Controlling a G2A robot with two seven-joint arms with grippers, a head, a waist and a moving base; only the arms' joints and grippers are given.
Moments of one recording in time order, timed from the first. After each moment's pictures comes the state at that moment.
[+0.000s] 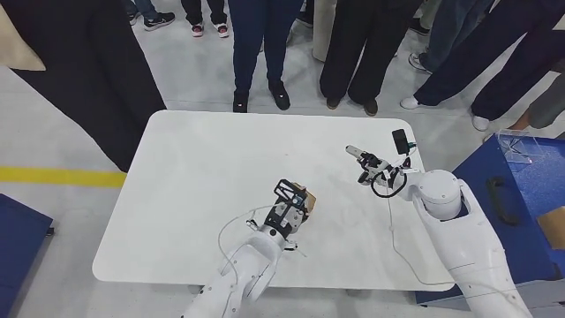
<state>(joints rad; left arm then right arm) 1.18 -1.49 -0.88 -1.45 1.50 0.02 -0.16 -0.96 -1.06 1.30 -1.29 0.06 0.24 0.71</state>
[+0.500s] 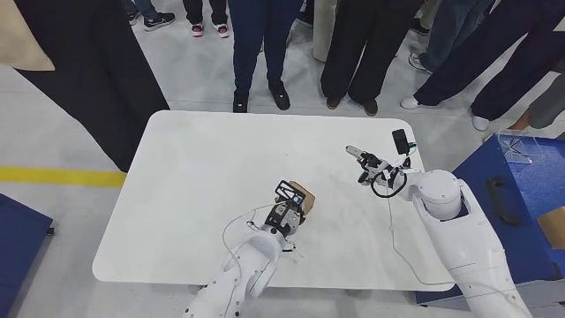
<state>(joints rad) 1.15 -1.50 -0.88 -1.38 1.48 0.04 -0.18 -0.96 -1.06 1.30 -1.29 0.06 0.24 0.71</state>
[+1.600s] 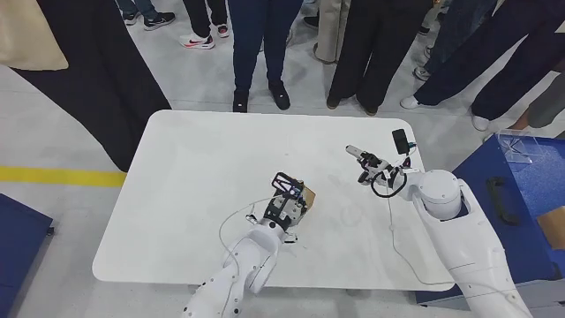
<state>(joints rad) 1.17 -1.51 -0.93 -1.47 1.46 0.04 -0.07 -0.96 -1.06 1.30 -1.29 0.06 0.24 0.71</state>
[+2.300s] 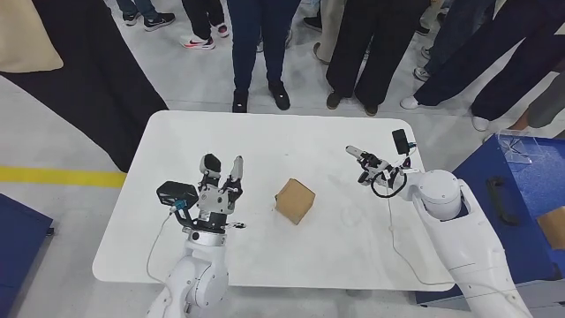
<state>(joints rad) 1.42 -1.47 -1.24 -1.72 1.18 -0.01 0.36 -0.96 -1.06 1.30 -1.29 0.06 0.24 0.71</state>
